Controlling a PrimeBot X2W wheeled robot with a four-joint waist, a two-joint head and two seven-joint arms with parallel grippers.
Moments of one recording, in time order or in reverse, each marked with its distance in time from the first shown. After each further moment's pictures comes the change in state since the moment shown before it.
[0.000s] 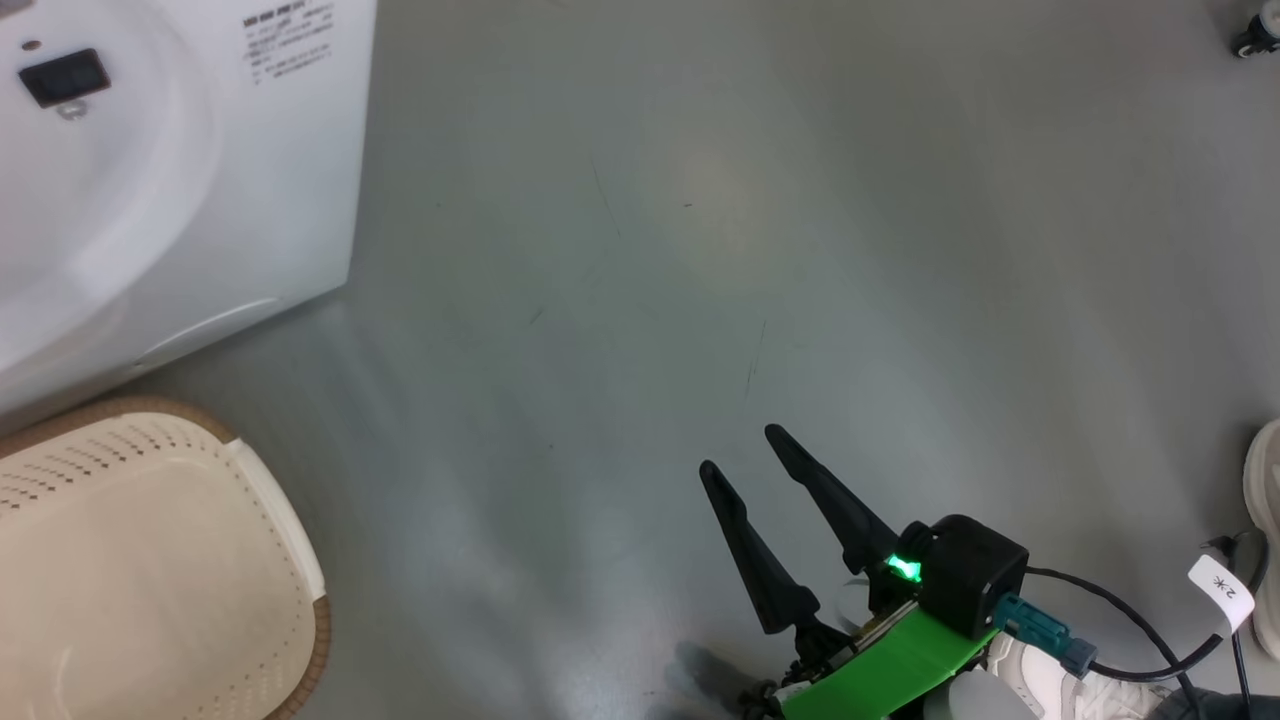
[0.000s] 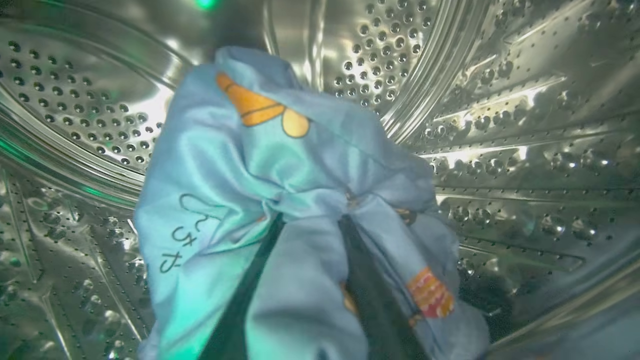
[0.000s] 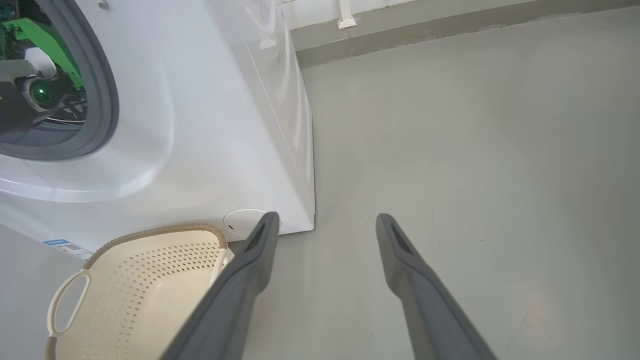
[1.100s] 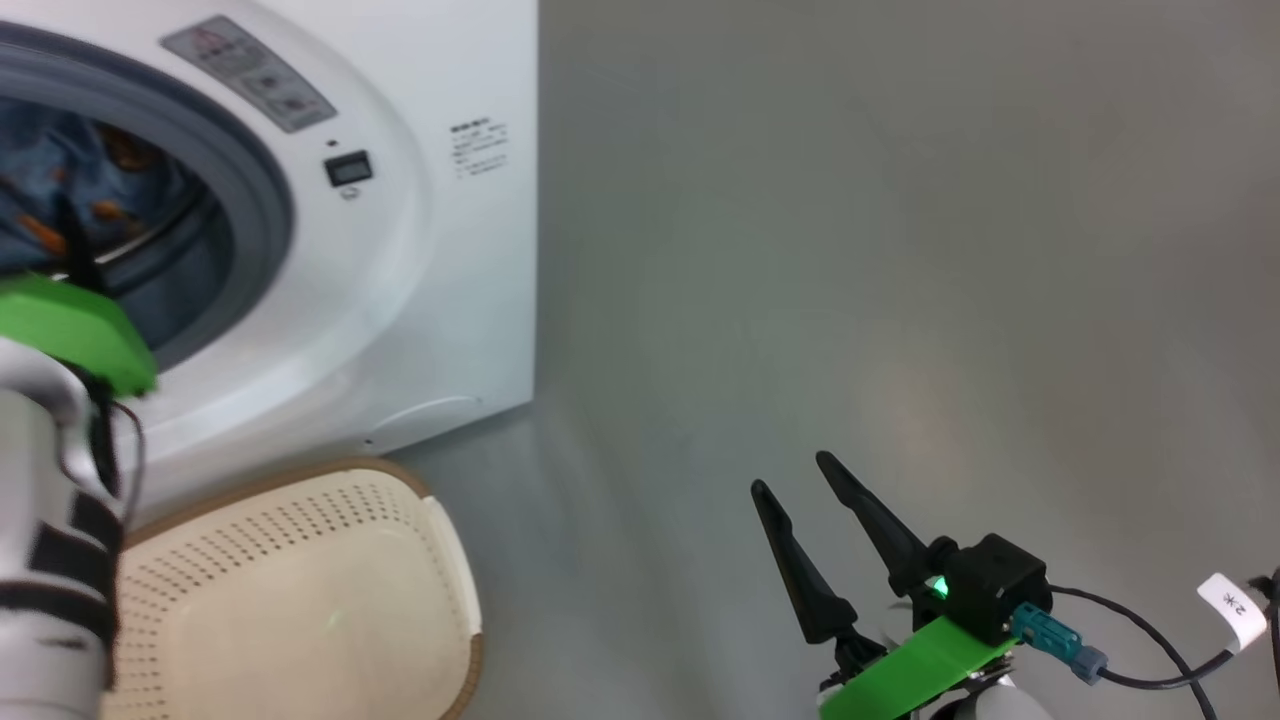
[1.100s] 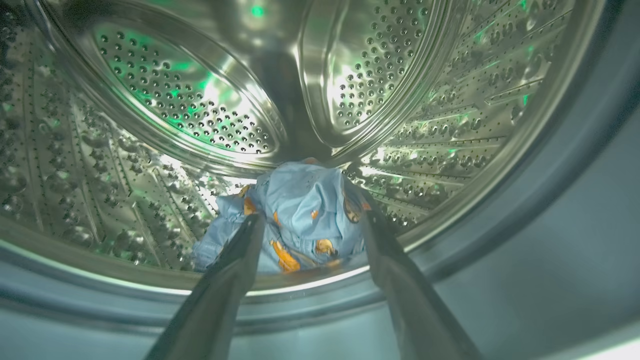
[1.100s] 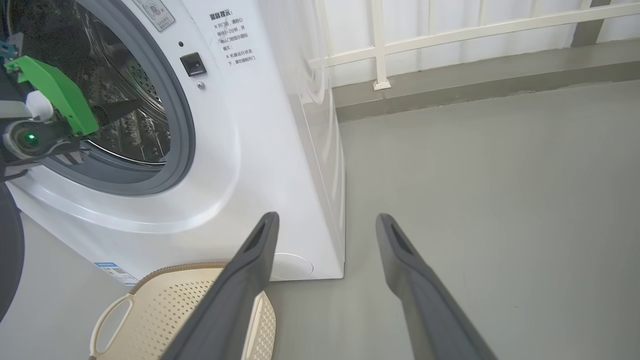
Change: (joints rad) left arm 0.222 -0.282 0.000 0.089 -0.102 0.066 0.000; right arm 0.025 -0.001 -0.086 0.086 -0.058 0.000 0.000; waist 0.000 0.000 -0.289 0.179
